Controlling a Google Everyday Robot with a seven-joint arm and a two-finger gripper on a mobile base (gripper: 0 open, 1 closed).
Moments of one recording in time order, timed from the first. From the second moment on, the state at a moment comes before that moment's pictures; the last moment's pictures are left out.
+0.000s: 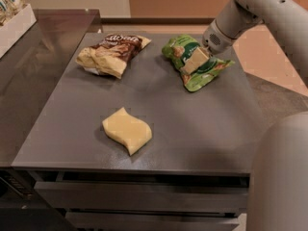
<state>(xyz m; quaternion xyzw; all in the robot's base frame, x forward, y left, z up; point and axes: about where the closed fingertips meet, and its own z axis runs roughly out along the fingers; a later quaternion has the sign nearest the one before) 0.700 -0.145 0.852 -0.42 0.87 0.12 0.21</state>
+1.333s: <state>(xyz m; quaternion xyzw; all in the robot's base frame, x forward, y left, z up) 0.611 -0.113 0.906 -0.52 0.82 0.15 0.18</state>
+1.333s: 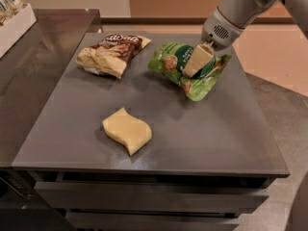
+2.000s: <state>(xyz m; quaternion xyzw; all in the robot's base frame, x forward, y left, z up) 0.561 -0.079 0.912 -0.57 0.78 0.19 0.16</state>
